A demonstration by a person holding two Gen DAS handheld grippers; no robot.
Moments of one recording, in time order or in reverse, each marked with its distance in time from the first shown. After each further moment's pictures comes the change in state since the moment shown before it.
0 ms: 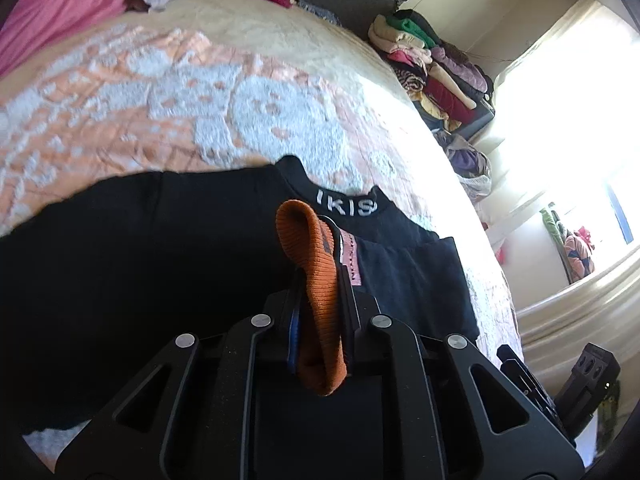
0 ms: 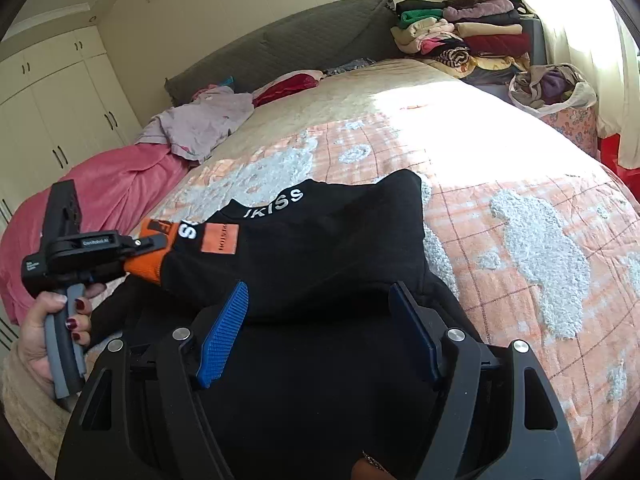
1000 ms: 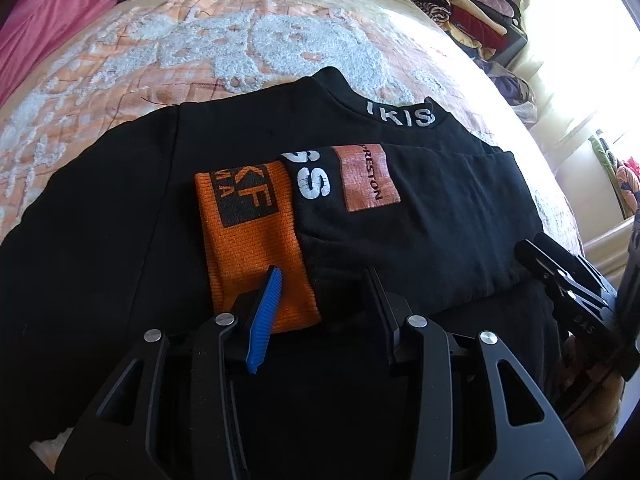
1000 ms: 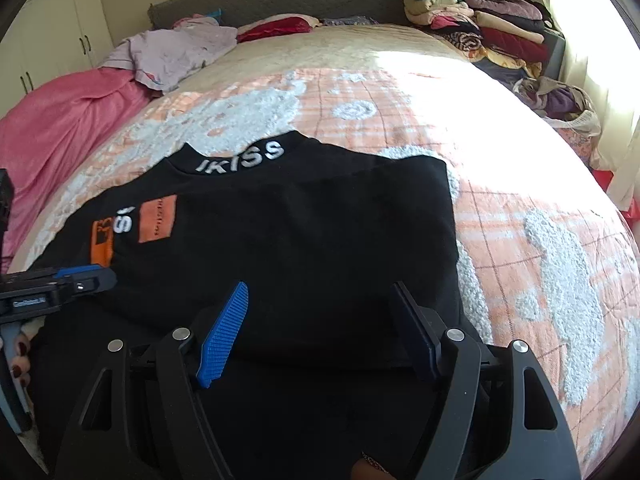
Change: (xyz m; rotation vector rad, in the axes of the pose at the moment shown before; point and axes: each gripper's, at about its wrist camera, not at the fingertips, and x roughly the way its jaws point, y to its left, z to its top) left arm 0.043 0.014 -0.032 0.132 0.213 0.192; right arm 0.104 0.019 0.020 -0.156 0.215 -0.193
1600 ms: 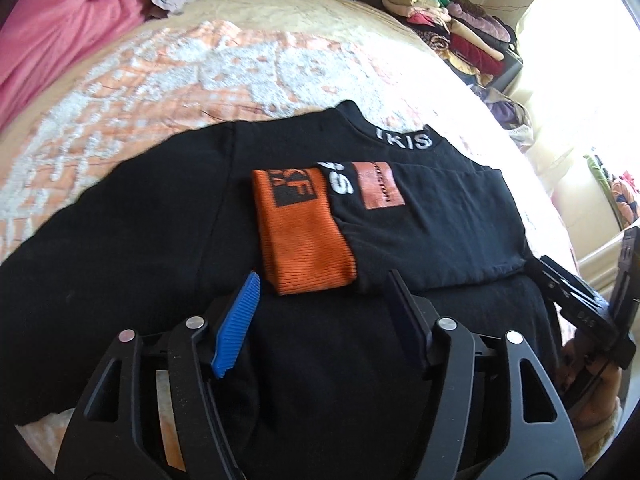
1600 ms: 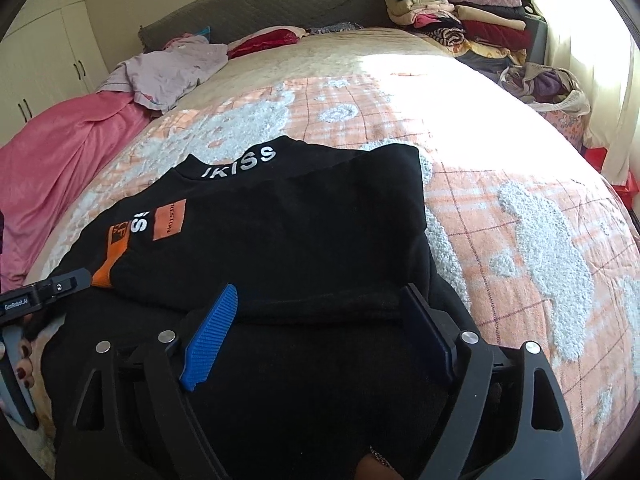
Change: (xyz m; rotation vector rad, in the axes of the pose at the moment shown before) left arm -0.050 0.016 -0.025 -0.011 -0.129 0.022; right arm -0.039 -0.009 -0.021 0.068 -0.059 0.043
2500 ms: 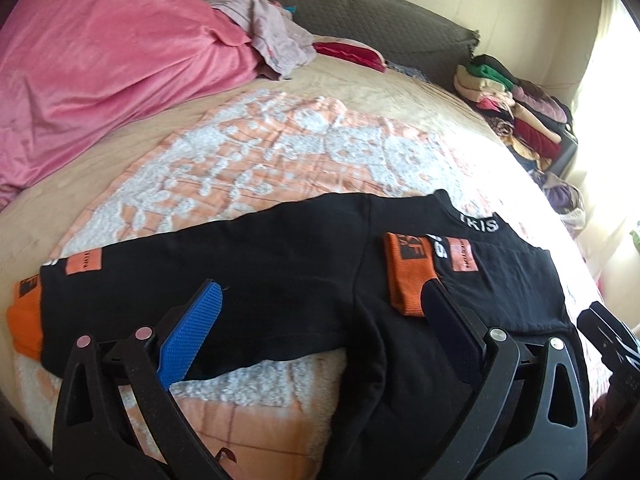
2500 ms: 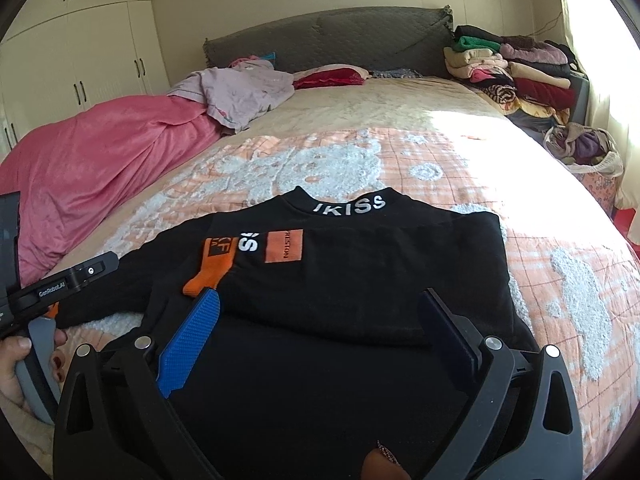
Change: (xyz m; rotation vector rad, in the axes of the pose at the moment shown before) left arm -0.072 0.056 -0.026 -0.177 -0.285 0.229; right arm -0.042 0.092 -0.001 -0.153 -0.139 0.128
